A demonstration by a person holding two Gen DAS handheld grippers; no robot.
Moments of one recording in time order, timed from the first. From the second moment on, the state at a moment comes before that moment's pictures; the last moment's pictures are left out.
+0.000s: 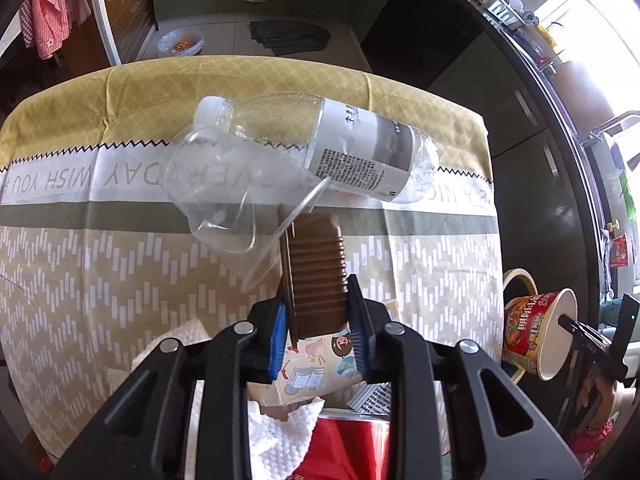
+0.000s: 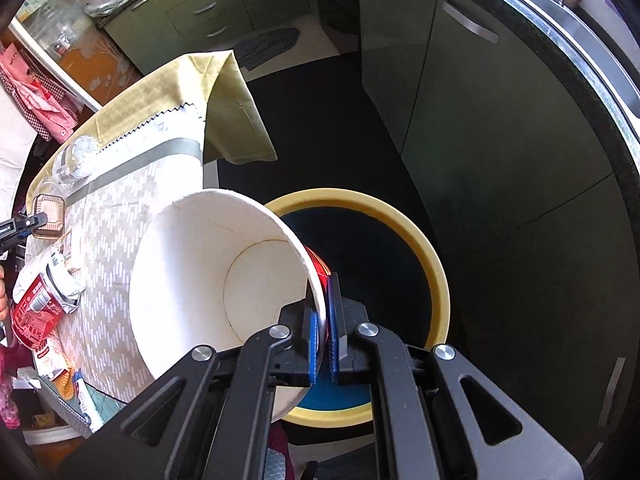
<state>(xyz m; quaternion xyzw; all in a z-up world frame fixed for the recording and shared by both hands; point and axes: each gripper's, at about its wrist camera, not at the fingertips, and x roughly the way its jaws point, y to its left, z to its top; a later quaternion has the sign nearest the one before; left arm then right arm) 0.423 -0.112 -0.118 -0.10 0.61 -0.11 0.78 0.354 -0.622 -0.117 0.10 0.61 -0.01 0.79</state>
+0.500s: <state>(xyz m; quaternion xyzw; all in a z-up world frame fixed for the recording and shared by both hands) 0.406 -0.120 -0.085 -0.10 0.60 -0.17 0.78 0.360 -0.652 -0.155 0.15 0.61 -0.03 0.78</state>
